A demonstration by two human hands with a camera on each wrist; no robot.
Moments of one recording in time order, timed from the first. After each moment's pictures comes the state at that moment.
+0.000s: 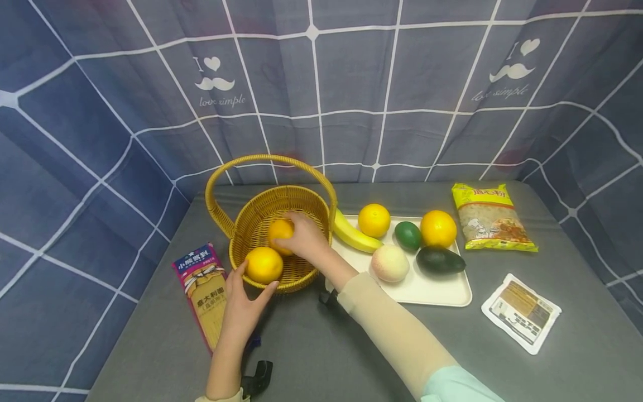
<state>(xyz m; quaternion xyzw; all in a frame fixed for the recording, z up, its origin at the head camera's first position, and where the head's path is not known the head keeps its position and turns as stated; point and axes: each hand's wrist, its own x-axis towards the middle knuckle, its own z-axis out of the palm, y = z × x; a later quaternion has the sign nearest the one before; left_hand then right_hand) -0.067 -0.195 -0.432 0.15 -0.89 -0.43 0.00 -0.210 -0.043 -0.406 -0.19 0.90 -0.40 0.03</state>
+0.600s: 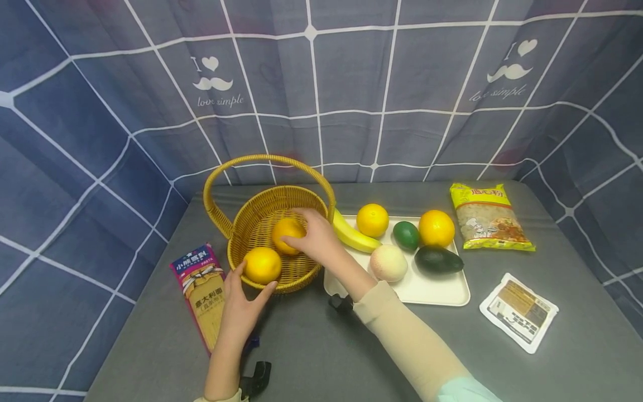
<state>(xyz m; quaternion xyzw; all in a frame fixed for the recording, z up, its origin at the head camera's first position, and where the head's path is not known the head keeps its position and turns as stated) -0.067 -0.195 -0.433 0.15 -0.89 -0.43 0.00 -0.195 -0.012 -0.389 -0.21 0.87 -0.44 -0.02</state>
